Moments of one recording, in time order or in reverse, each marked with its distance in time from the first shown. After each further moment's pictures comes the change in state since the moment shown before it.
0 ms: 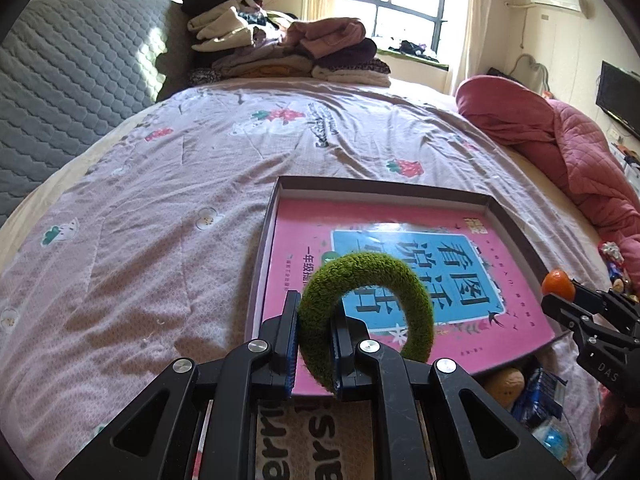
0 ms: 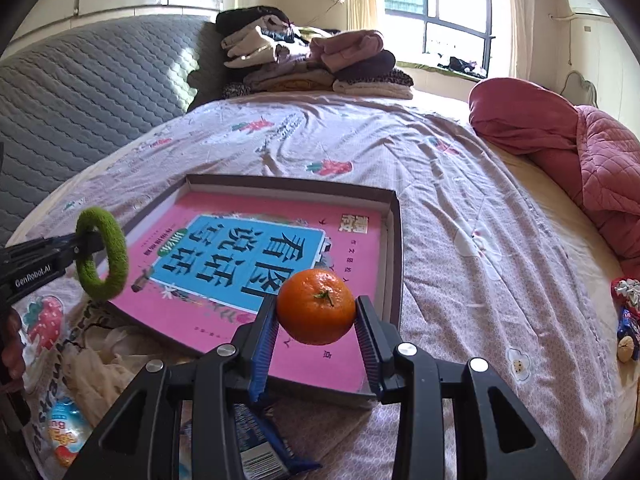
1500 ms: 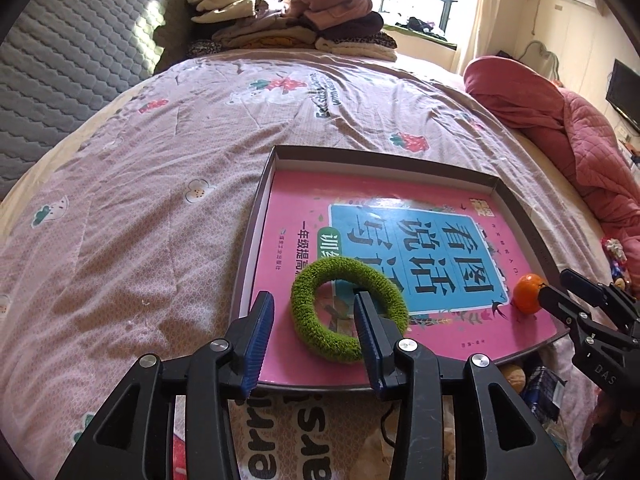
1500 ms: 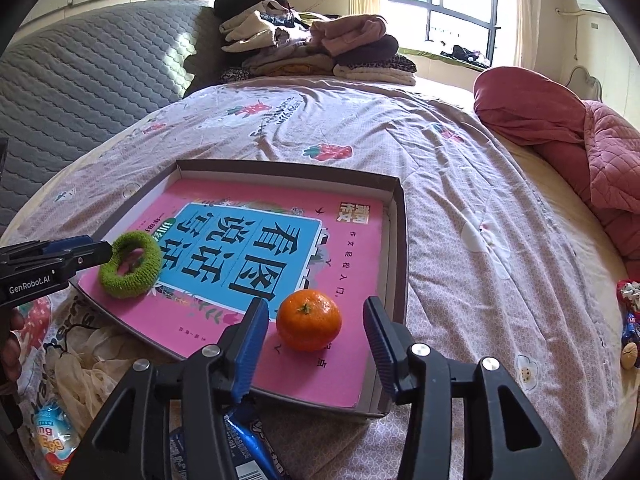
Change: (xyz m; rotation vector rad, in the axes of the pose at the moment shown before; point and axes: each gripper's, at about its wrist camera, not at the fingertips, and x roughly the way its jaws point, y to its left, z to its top) left arm 0.008 -0.007 -0.001 -0.022 0.094 0.004; right arm 0.008 0.001 0.006 0.005 0.028 0.004
